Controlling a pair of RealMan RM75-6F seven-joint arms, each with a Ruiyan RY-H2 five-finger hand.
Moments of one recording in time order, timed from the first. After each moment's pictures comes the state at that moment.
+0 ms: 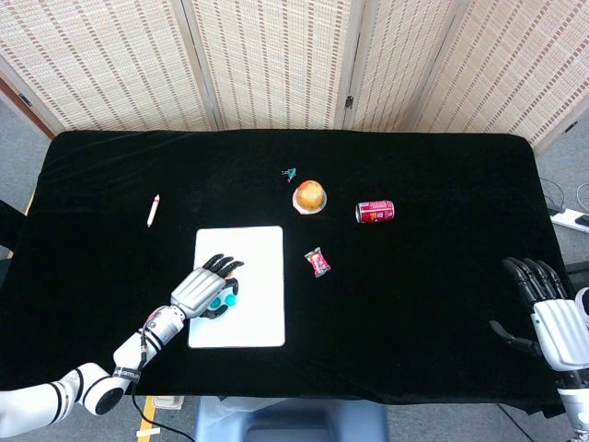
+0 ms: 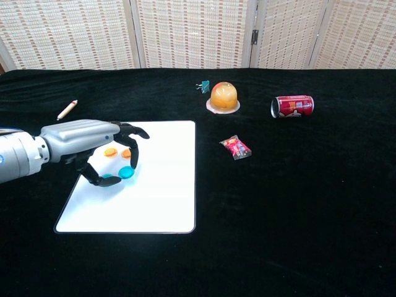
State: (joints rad) left arm -0.71 -1.52 -0.07 -1.37 1.43 0.86 0.06; right arm 0.07 -1.07 0.03 -1.57 -1.61 1.54 0.23
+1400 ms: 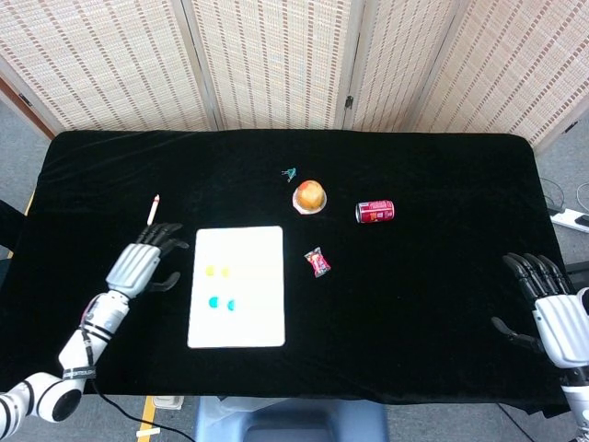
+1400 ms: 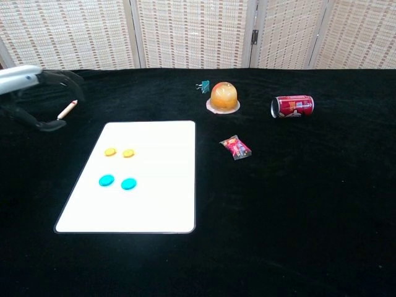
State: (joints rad) left arm -0.58 -1.32 -0.11 -1.44 1.34 1.06 -0.13; right arm 0.09 -1.02 0.04 -1.60 -1.62 1.53 0.22
